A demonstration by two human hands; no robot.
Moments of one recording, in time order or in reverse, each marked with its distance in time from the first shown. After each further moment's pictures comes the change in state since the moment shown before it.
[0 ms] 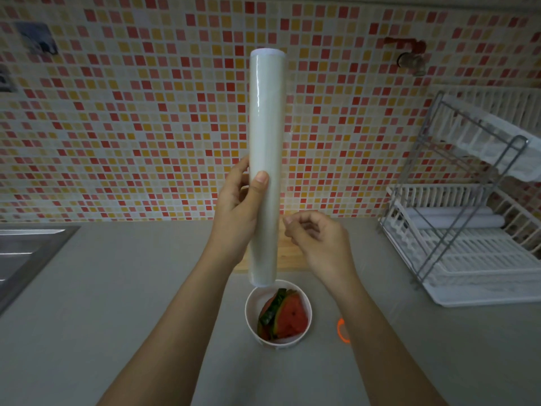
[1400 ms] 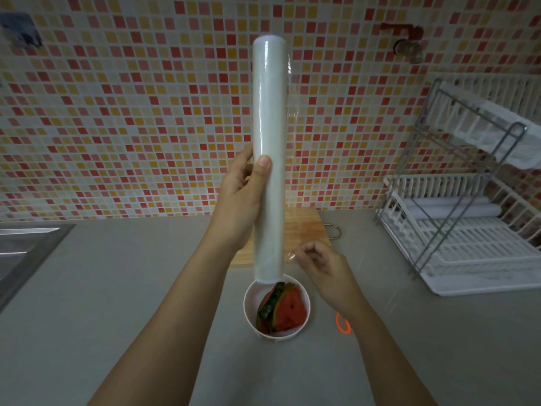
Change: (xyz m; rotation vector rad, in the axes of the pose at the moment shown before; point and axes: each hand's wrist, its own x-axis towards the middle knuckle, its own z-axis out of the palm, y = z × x) left_hand 0.010 0.006 0.008 -0.062 -0.094 -0.102; right_hand -0.031 0.064 -0.028 -0.056 -0.183 0.042
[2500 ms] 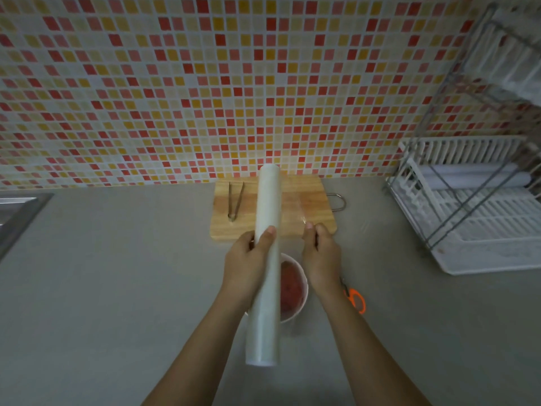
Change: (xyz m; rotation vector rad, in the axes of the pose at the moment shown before) left_hand -0.056 -0.121 0.017 0.314 0.147 -0.648; right_hand 0.030 0.068 0.029 -0.252 0.400 0.214
